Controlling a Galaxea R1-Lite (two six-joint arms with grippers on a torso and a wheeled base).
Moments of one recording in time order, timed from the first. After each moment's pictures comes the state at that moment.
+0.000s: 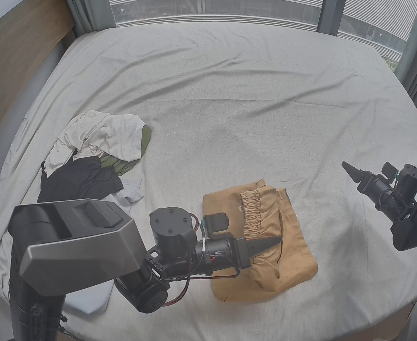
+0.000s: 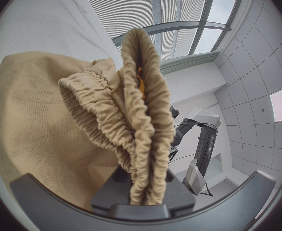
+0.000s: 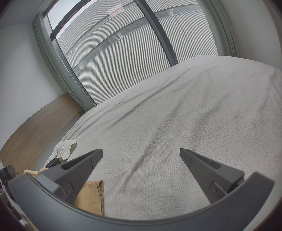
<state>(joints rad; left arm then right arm) -0.73 2.36 -0.84 -1.52 -0.61 -0.80 -0.11 2.10 -0.55 -1.54 0.35 0.42</state>
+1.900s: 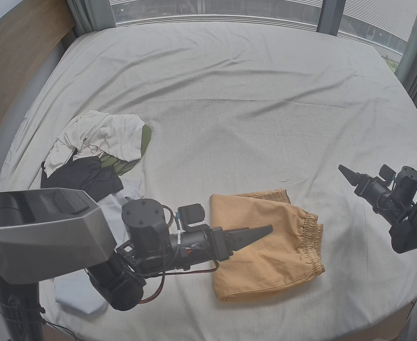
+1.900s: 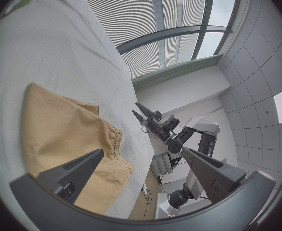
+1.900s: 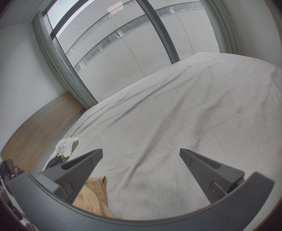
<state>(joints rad) -0.66 2.21 -0.67 -1.53 -0.58 -0.79 -0.09 2.10 -0.53 -1.54 0.35 0.42</state>
